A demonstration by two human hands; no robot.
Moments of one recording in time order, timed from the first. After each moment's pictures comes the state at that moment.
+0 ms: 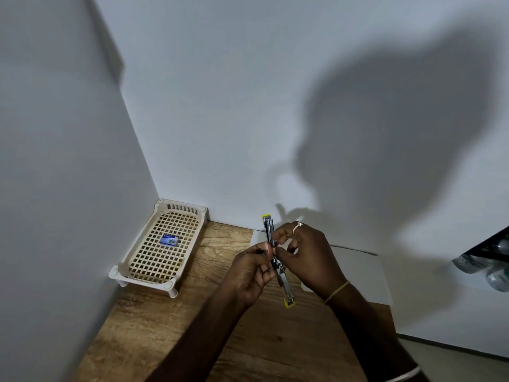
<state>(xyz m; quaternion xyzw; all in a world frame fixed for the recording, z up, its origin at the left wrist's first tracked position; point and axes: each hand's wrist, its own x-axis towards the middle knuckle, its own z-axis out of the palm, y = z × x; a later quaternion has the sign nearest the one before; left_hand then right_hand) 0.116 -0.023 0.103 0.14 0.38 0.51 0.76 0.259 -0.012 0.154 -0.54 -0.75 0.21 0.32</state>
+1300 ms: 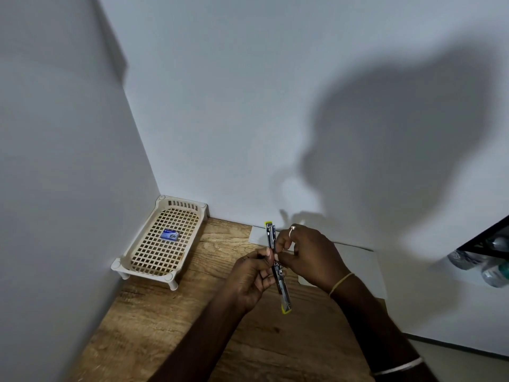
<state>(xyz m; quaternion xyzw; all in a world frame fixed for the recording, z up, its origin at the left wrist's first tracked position) 0.125 -0.045 0.091 0.14 0.41 0.48 0.76 0.277 -0.025 0.161 -0.55 -0.80 0.16 0.18</state>
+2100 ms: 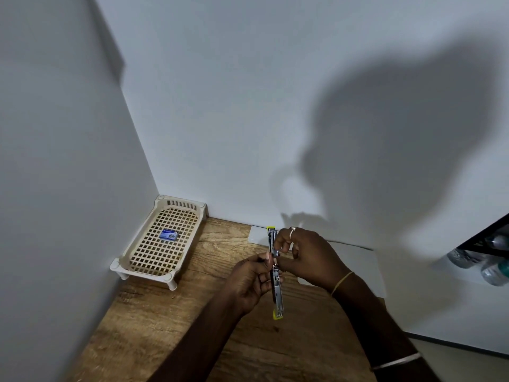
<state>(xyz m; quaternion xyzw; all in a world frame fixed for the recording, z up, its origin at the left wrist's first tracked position) 0.125 -0.048 0.084 0.14 0.42 0.45 0.78 0.284 -0.022 0.154 -0.52 -0.81 0.21 0.18</state>
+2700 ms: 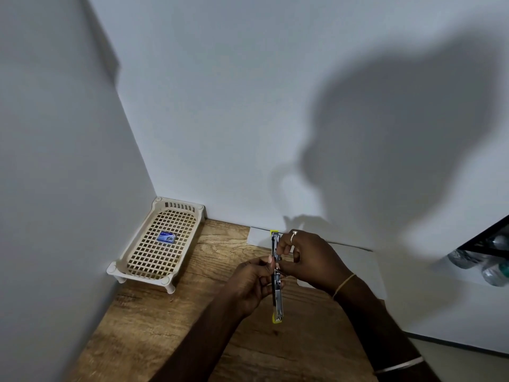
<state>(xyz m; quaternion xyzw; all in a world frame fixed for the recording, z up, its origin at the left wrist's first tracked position) 0.128 -0.043 0.078 0.16 0.43 0.43 0.78 0.292 -0.016 0.148 -0.53 -0.80 0.21 0.17</state>
